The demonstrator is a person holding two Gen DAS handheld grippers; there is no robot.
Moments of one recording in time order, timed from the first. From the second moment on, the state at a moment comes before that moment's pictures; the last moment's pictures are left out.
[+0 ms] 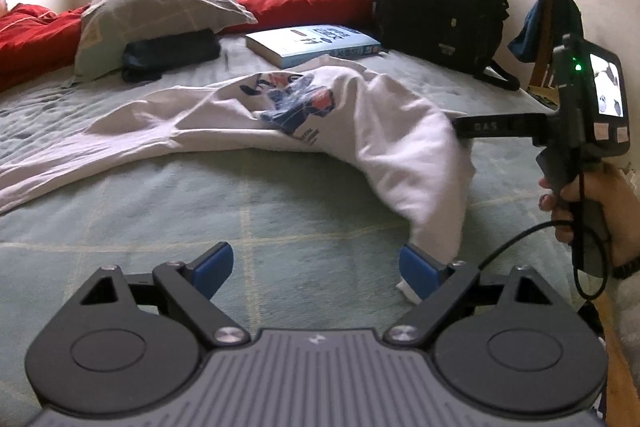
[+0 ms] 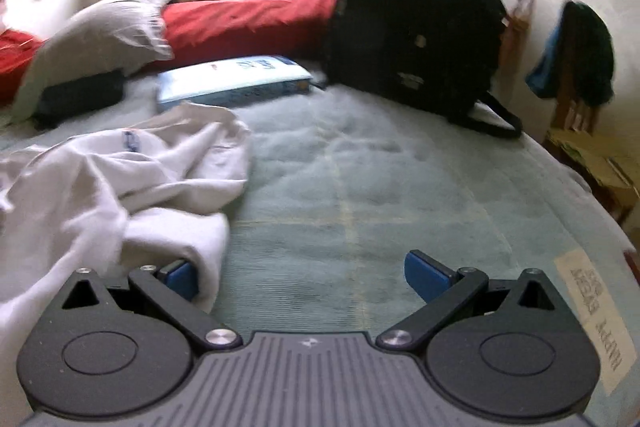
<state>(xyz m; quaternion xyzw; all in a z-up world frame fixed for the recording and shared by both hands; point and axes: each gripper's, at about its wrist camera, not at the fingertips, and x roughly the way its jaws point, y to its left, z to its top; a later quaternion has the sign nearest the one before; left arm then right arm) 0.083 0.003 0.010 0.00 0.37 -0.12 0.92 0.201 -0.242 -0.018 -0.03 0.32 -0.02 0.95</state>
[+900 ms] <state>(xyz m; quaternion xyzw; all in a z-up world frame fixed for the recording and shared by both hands) 0.157 -0.014 -0.017 0.00 0.39 -0.08 0.92 0.210 -0.307 0.003 -0.06 0.30 -0.10 0.95</state>
